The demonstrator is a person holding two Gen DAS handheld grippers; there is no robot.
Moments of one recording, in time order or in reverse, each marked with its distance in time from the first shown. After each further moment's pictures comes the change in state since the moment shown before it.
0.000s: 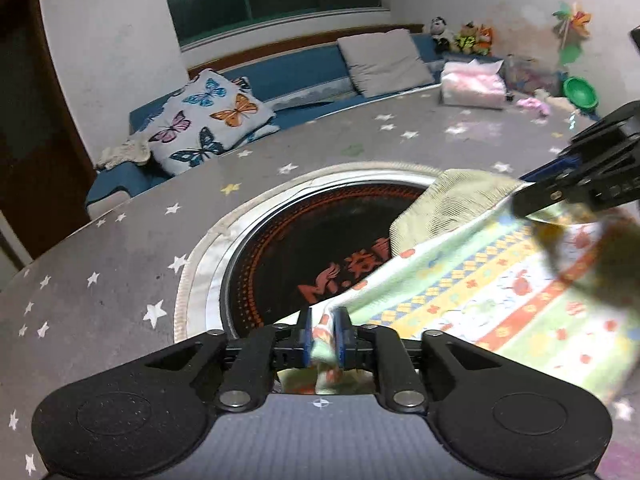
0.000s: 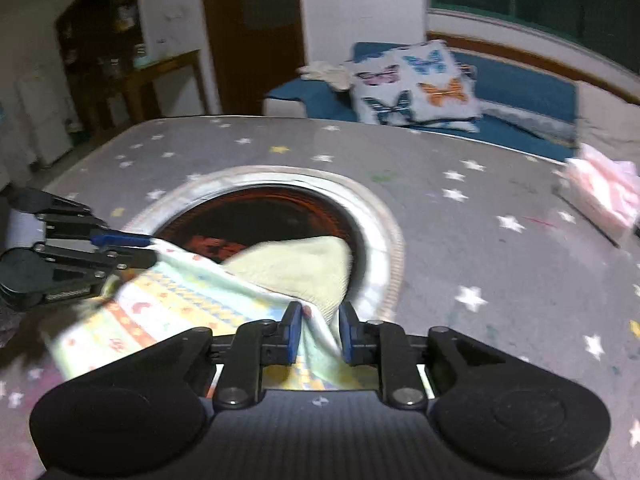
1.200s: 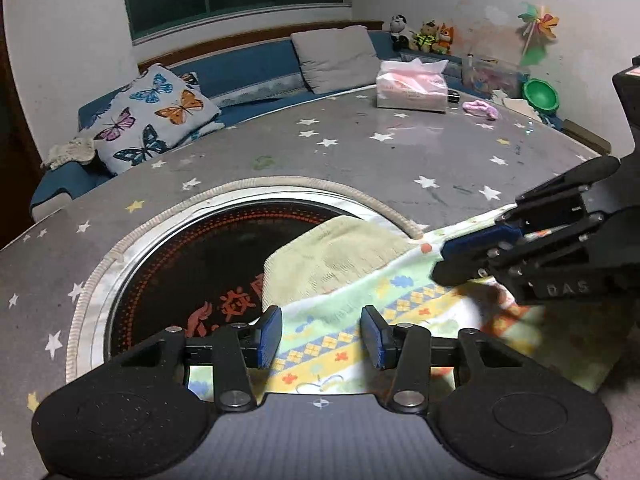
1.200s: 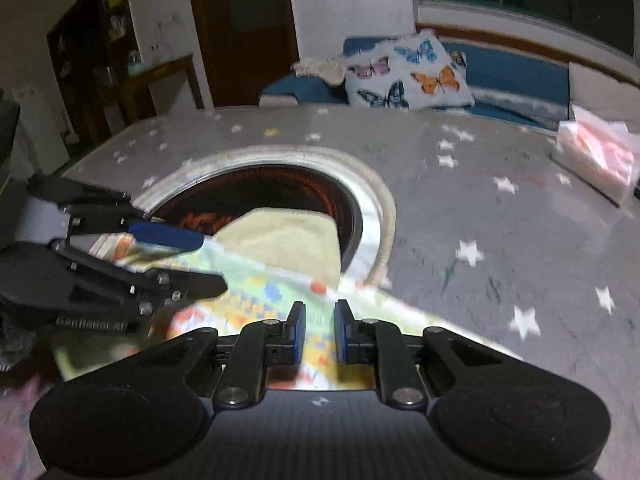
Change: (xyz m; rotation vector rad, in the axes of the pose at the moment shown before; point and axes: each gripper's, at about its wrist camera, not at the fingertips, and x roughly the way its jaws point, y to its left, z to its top) left arm 0.015 -0.059 0.031 -0.004 0.020 -0.154; right arm 0.007 -0.007 -0.024 0.043 0.000 0.030
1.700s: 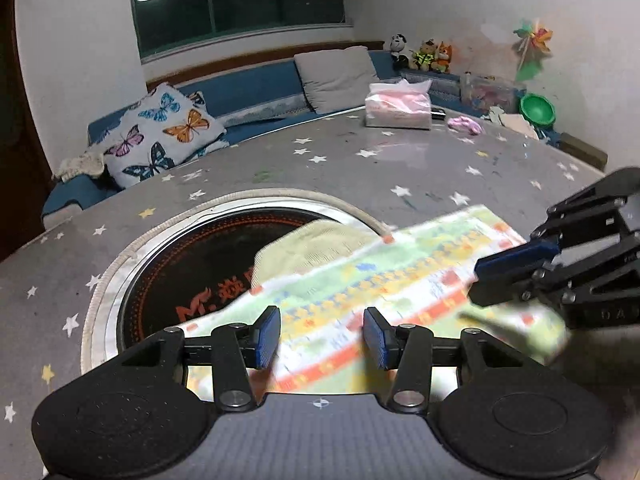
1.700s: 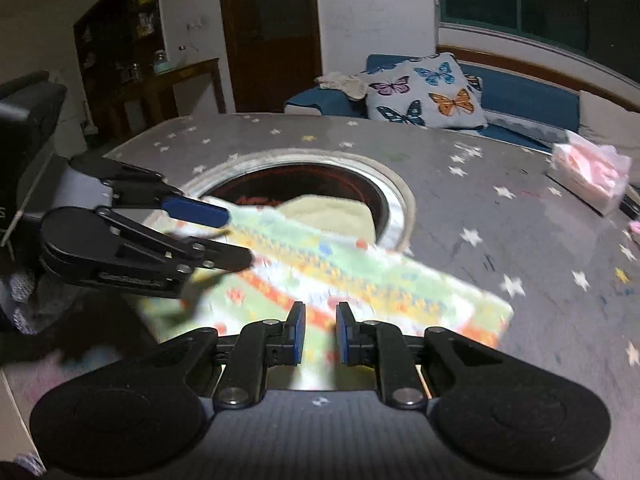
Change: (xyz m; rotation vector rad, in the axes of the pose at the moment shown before) left arm -0.045 -0.025 -0.024 0.012 -0.062 0.014; right arm -0.066 0.023 -0.039 -0.052 -0.031 0.006
